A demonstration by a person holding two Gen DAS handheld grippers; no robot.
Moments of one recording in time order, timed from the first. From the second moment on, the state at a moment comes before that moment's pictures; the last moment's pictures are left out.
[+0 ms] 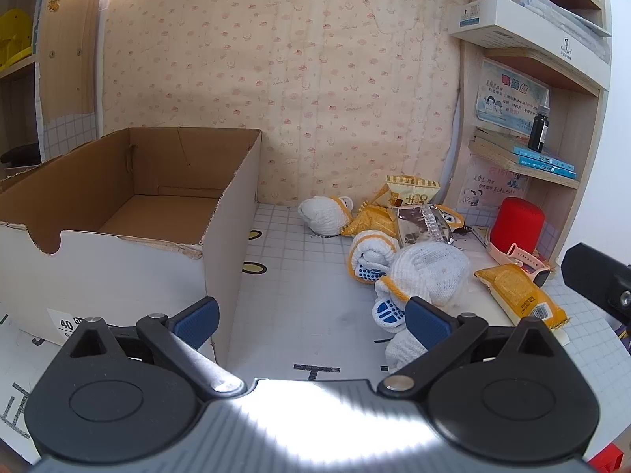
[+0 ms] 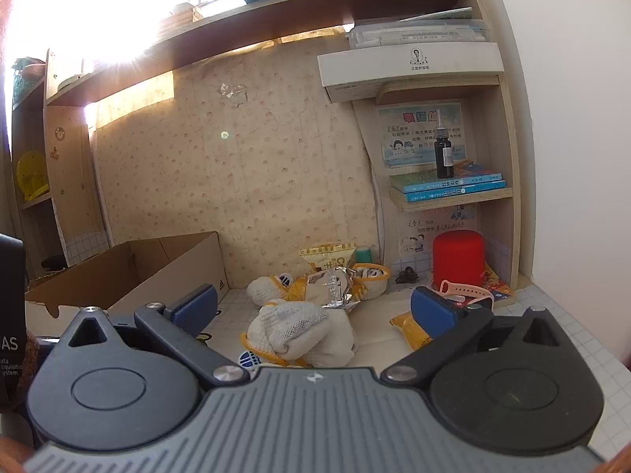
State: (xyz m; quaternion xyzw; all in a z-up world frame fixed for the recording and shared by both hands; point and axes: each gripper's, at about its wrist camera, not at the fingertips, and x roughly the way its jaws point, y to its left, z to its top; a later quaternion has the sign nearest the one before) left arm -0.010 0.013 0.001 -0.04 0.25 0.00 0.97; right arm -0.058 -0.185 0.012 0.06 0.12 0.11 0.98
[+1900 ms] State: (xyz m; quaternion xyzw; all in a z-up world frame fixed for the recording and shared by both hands) left arm -0.007 0.029 -0.009 -0.04 0.27 0.03 0.96; right arm -0.046 -0.158 -0.014 0.01 0.18 0.13 0.98
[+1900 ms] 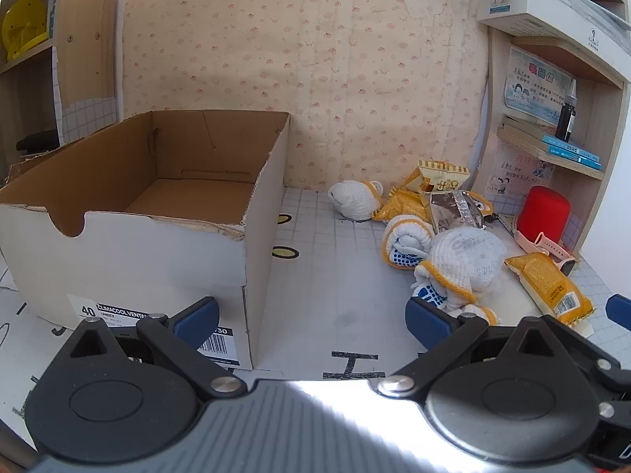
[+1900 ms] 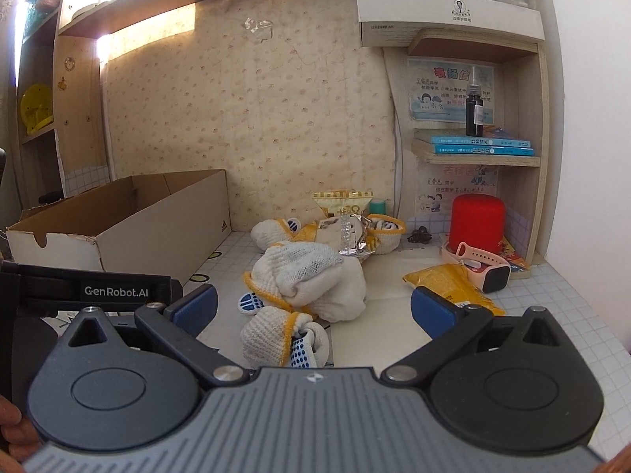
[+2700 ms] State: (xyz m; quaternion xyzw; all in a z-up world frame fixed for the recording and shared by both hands) left arm -0.006 0.020 -0.014 -0.03 0.28 0.02 0.96; right arm -0.040 -0.164 -0.014 0.02 0.19 0.12 0.97
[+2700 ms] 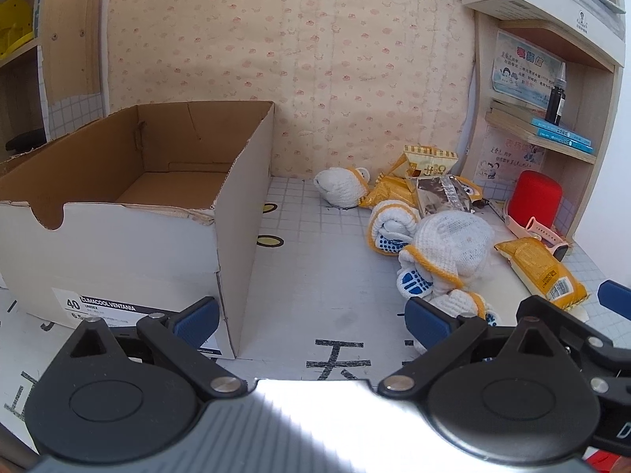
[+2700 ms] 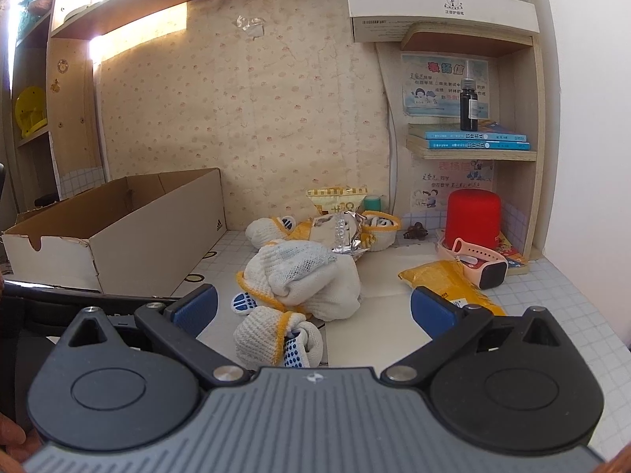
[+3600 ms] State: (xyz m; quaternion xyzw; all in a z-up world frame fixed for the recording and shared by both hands) left arm 0.000 0.046 -0.014 -0.03 0.28 0.08 0.96; right arm 0.005 -0.126 -0.047 -0.03 0.25 0.18 0.95
